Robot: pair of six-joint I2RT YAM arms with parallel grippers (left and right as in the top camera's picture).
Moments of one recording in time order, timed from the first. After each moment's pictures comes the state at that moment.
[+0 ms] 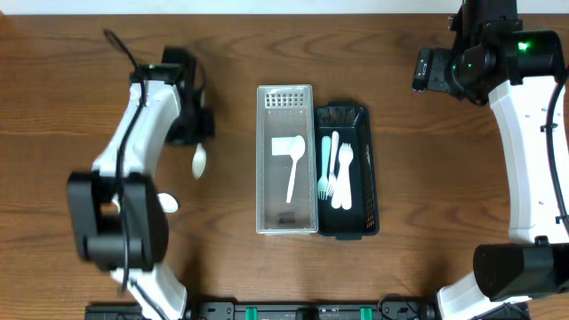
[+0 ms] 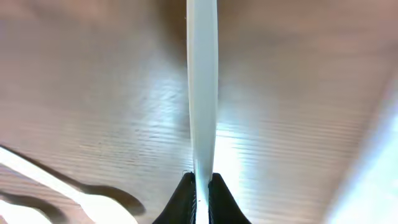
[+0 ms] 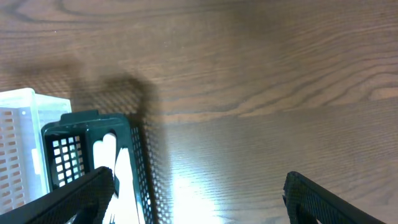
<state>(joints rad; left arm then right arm) -0.08 1.88 1.53 -1.13 0.02 -0.14 0.07 1.75 1.92 -1.29 0.07 0.25</state>
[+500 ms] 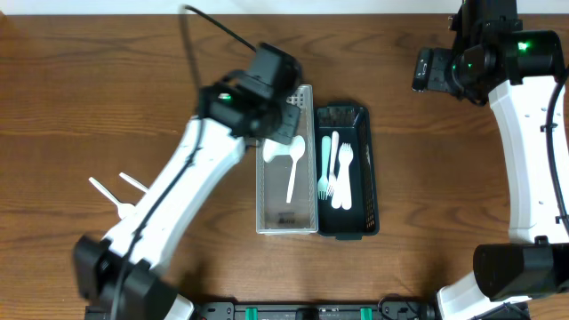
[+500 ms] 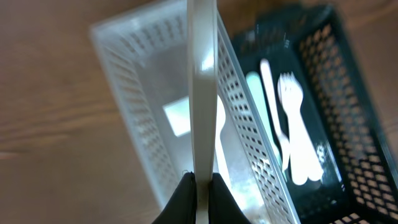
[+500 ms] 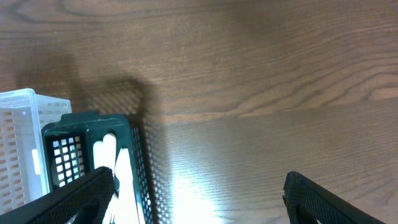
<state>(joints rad) -0.53 1.69 1.58 -1.01 0.00 -0.18 0.07 1.75 1.92 -1.28 0.07 0.25</state>
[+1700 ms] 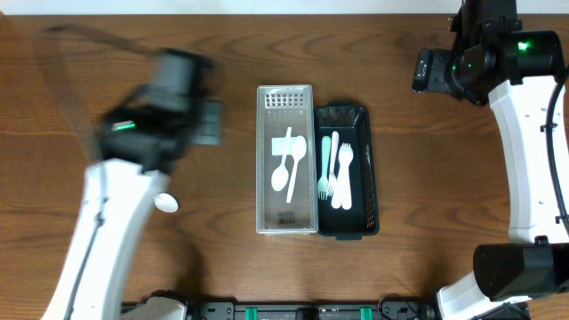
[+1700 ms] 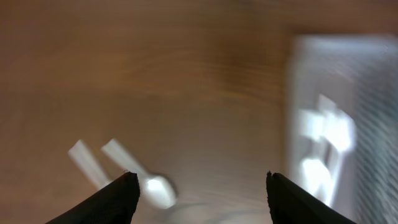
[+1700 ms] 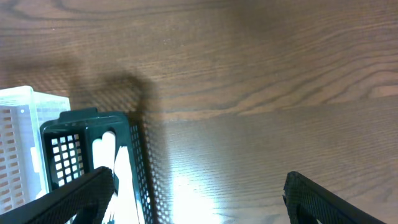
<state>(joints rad) -0.20 1.37 1.55 -1.21 -0.25 -0.26 0.07 1.75 1.92 -1.29 0.07 0.25</state>
